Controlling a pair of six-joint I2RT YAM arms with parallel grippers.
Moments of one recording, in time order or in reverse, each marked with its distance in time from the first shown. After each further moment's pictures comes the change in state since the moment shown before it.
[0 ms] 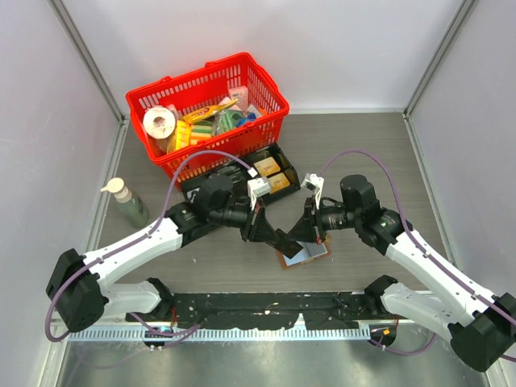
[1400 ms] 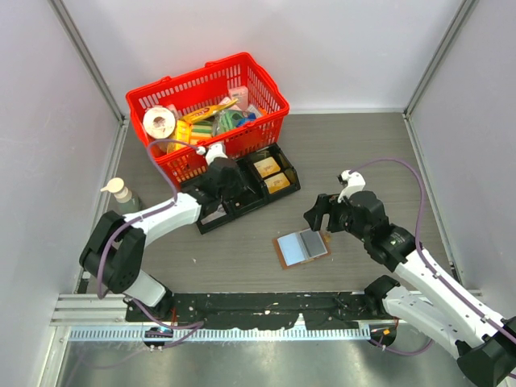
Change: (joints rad) left arm 0.200 0.325 0.069 0.105 -1.020 -0.402; right arm 0.000 -0.176 -0.129 -0.034 0.854 0.214
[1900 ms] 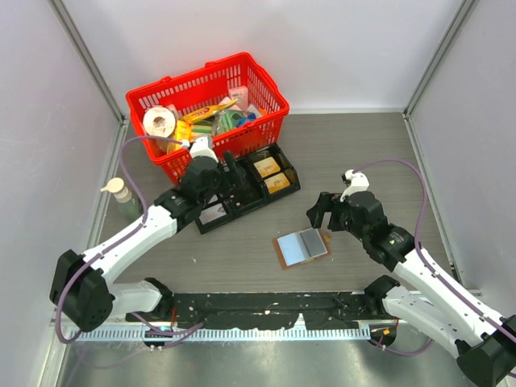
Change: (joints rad) left arm -0.008 -0.274 0.000 -0.116 -0.011 0.070; right arm 0.000 0.003 -0.010 -0.008 0.100 0.058
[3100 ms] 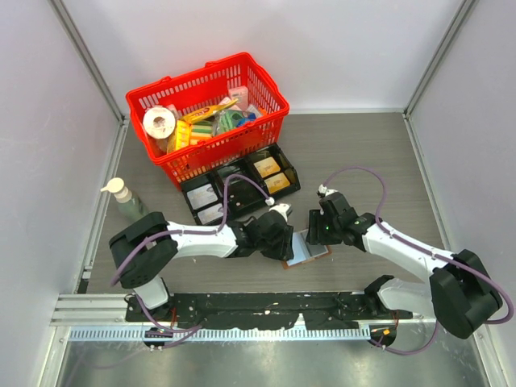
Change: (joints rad) left arm -0.478 0.420 -0.053 0.085 0.309 -0.098; right arm 0.000 0.421 -0.050 0.000 -0.129 0.026
